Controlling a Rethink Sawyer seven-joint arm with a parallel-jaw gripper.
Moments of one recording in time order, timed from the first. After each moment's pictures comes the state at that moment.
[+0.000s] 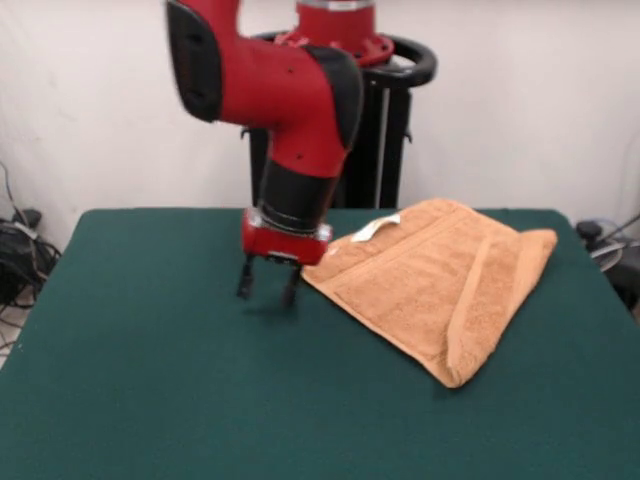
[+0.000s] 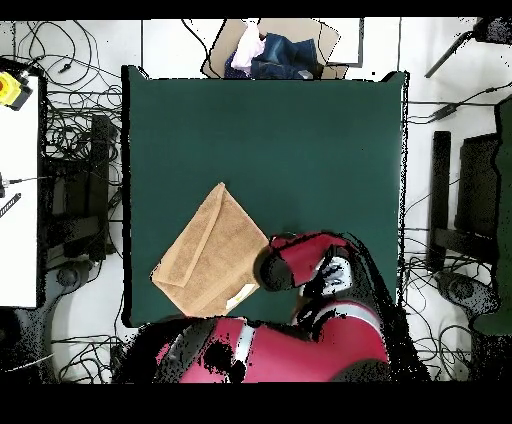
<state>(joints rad) -0.21 -0.42 -0.13 1.71 -0.72 0.11 2.09</state>
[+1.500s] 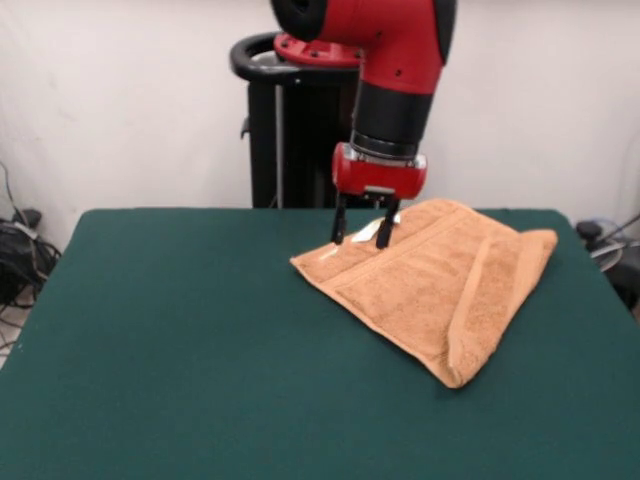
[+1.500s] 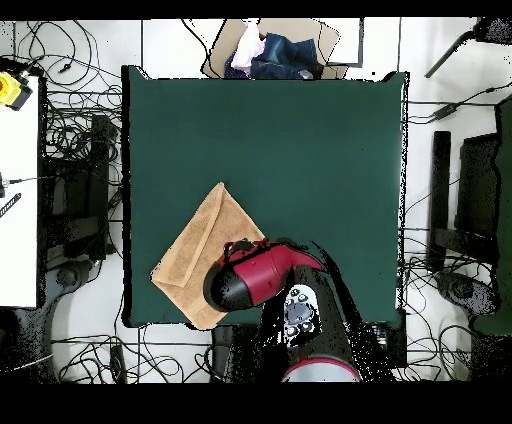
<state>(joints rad) -0.18 -0.71 0.03 1.93 -0.67 0.21 2.09</state>
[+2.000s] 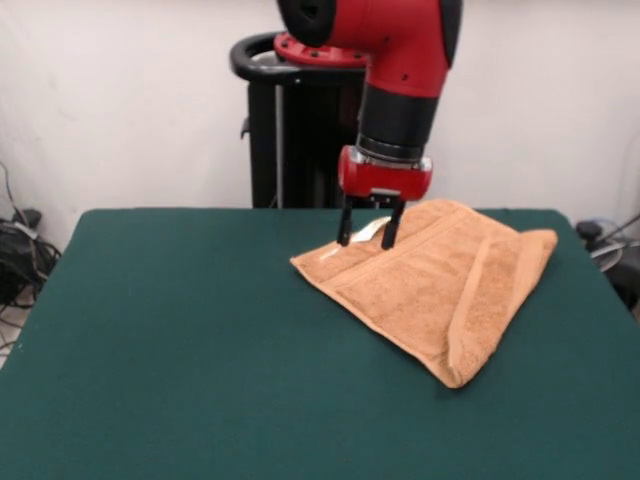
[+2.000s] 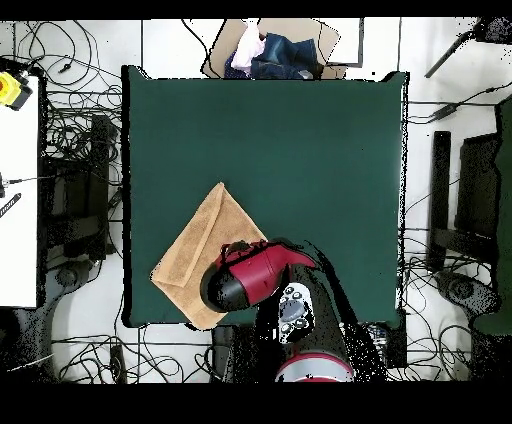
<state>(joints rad) -0.16 -0.70 0.03 1.93 -0.67 0.21 2.09</state>
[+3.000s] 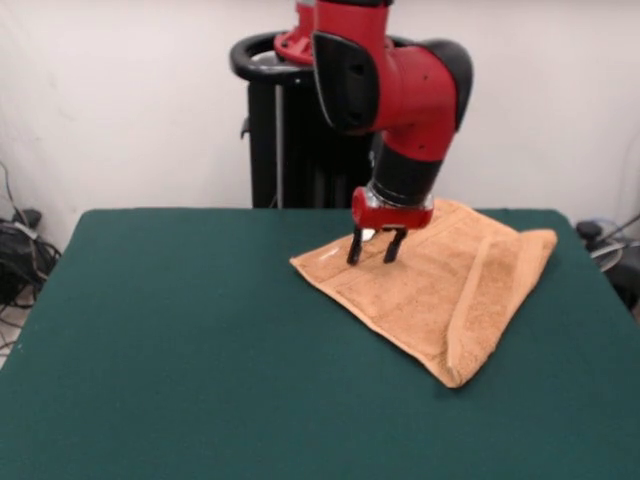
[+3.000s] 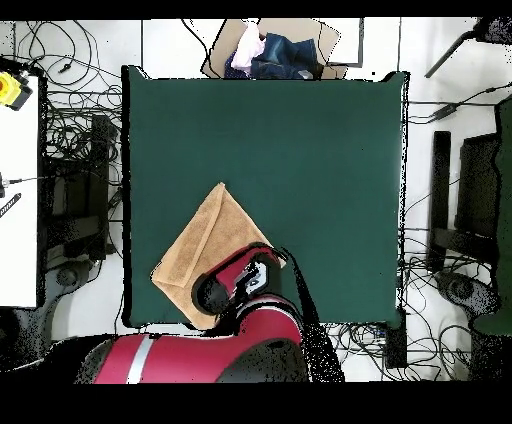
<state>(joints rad) -0.02 -0.43 -0.05 1.86 -0.70 0.23 2.09</state>
